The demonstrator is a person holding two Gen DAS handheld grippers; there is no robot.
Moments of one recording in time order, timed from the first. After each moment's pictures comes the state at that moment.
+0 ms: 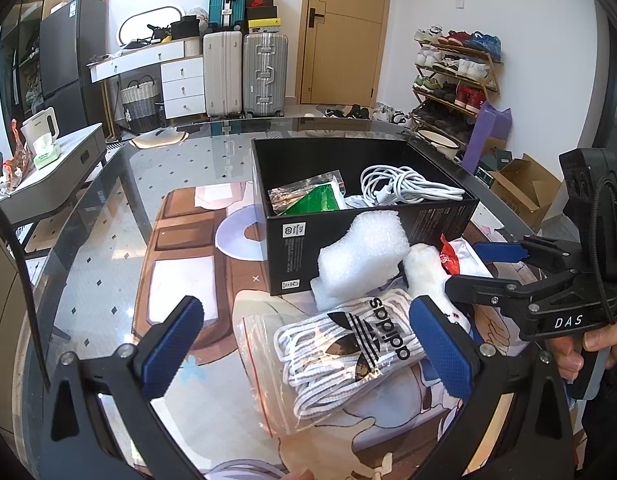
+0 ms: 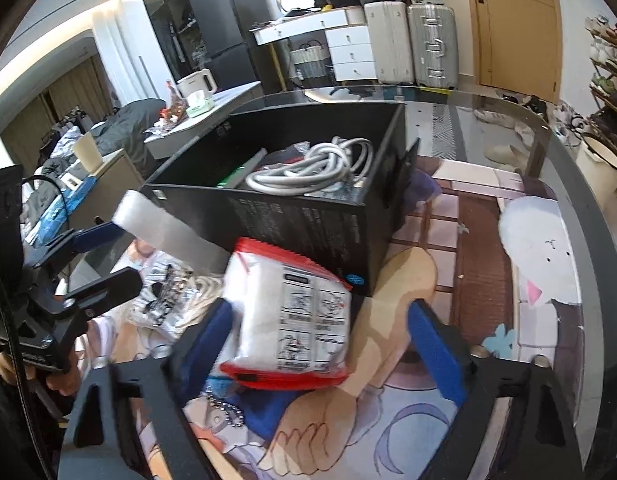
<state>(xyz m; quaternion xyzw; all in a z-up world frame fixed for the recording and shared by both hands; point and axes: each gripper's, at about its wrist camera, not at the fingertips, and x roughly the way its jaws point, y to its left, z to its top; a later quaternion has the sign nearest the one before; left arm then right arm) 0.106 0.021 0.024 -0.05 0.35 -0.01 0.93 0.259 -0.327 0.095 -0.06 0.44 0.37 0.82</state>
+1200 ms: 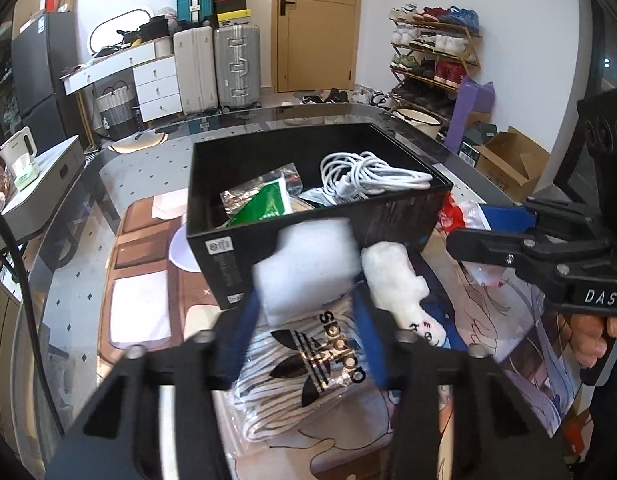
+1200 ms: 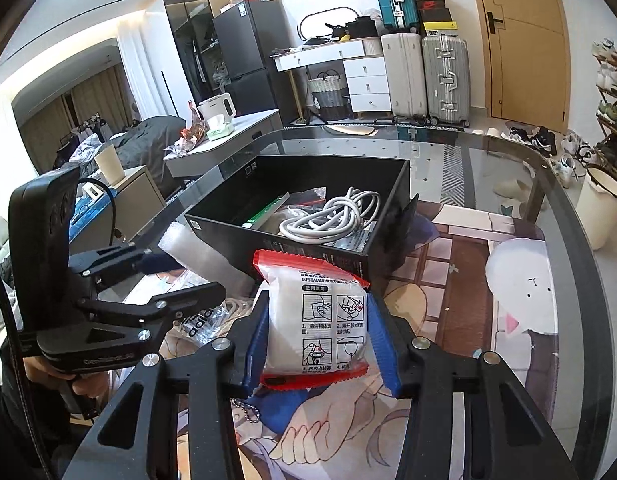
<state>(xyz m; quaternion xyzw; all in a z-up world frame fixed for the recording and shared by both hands) 0.128 -0.012 0.022 -0.01 0.38 -0.04 0.92 0.239 -0.345 0.132 -0.06 0.38 0.40 0.83</state>
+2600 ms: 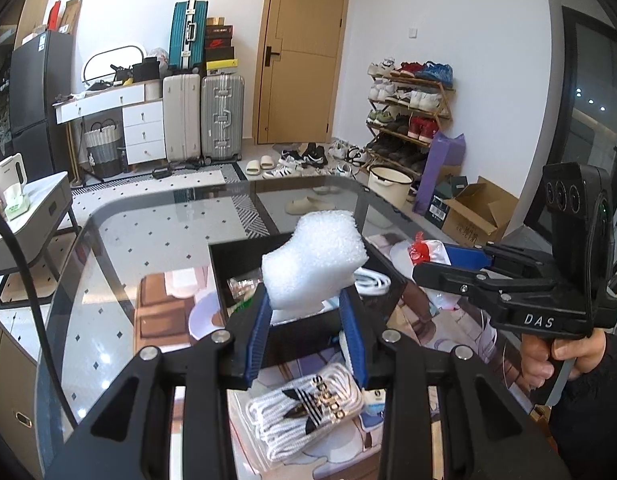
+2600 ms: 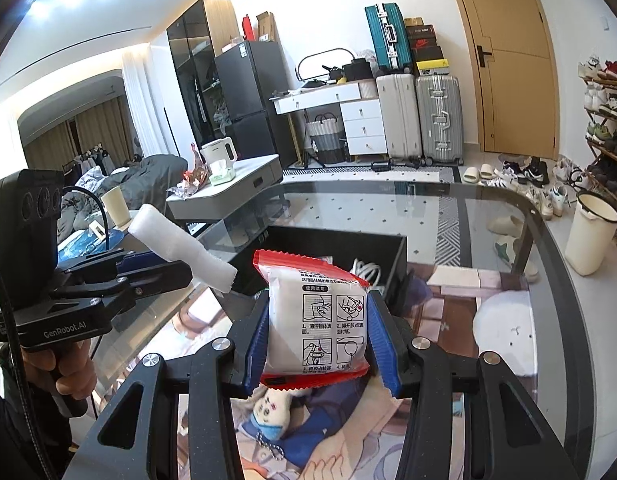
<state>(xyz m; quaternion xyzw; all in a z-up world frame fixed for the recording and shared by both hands) 0.111 0.013 0.103 -0.04 0.29 -0.09 0.95 0.234 -0.341 0.185 -0.02 0.31 0.39 0.87</state>
